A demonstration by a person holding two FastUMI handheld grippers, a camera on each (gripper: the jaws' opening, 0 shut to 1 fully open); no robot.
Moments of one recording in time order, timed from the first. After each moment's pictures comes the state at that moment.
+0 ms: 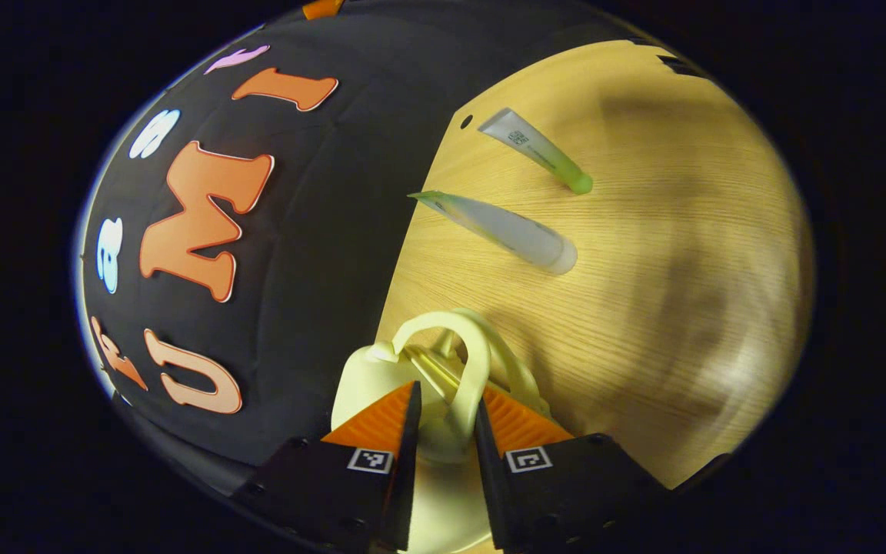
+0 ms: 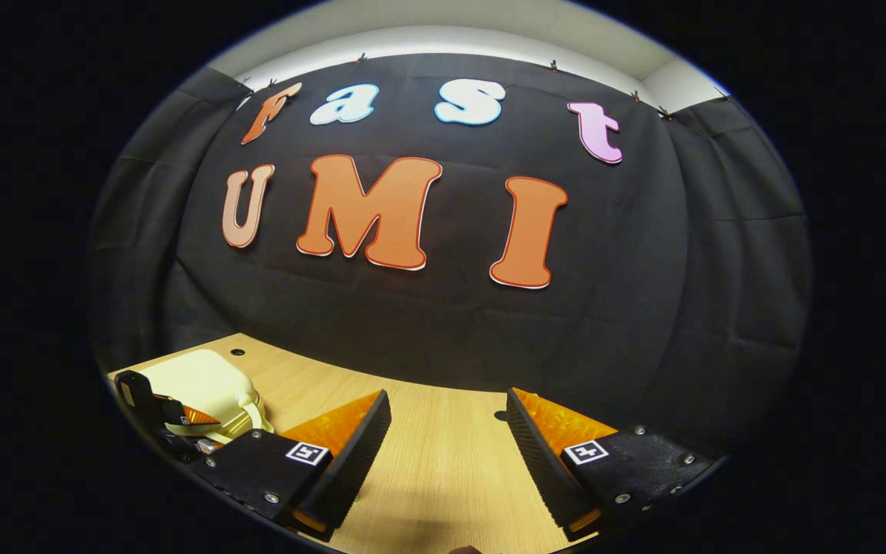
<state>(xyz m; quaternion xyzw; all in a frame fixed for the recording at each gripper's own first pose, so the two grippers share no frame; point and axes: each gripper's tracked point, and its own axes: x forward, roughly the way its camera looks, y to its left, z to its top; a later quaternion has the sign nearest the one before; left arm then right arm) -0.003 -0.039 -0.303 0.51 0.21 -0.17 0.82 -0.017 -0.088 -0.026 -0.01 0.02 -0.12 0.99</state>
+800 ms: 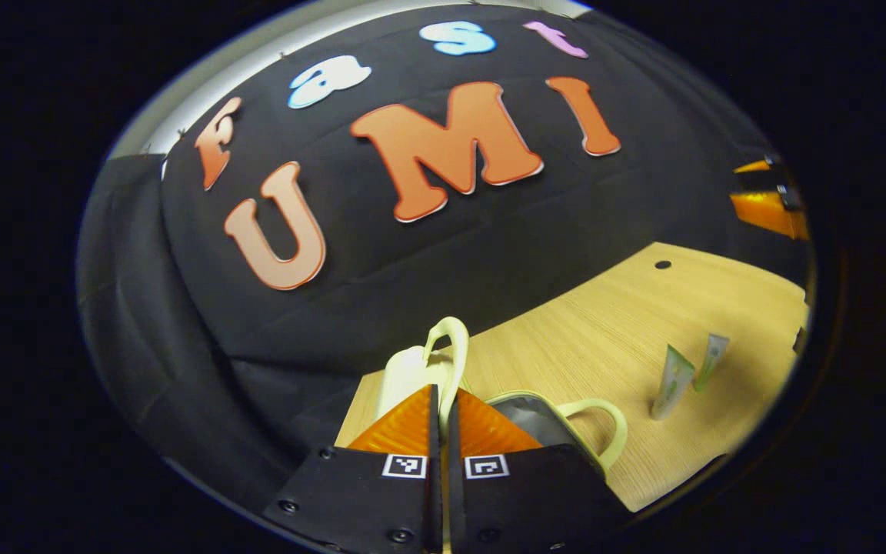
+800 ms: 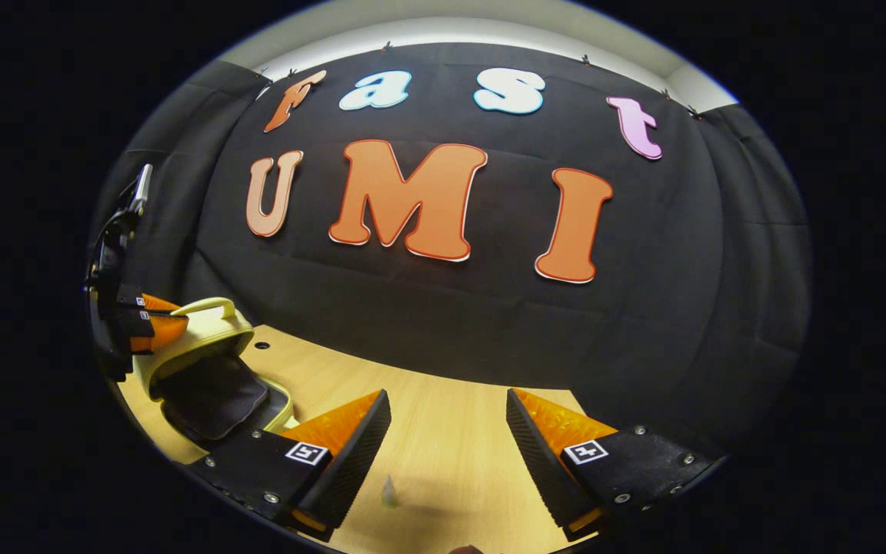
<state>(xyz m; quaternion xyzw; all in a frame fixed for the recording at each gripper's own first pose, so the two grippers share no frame) 0.005 0.138 -0.118 0.14 0.16 0.01 0.98 0.021 -0.020 -0.026 -0.01 0.05 -0.07 1.00</state>
